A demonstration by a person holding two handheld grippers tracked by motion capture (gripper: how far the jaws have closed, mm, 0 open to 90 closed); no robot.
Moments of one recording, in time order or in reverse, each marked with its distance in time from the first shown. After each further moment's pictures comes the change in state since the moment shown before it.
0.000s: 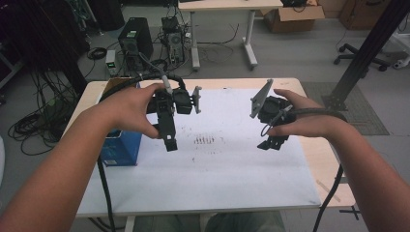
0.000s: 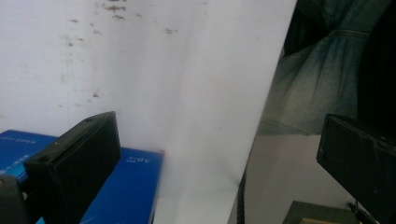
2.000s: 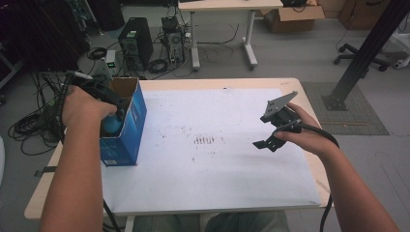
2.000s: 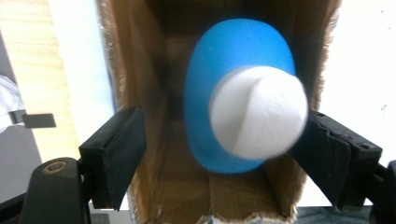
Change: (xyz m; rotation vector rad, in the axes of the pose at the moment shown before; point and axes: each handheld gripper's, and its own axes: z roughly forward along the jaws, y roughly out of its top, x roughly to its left) left arm 0.123 -0.172 0.039 -0.075 0.015 -1.380; right arm -0.018 -0.061 0.058 -0.367 -0.050 0.240
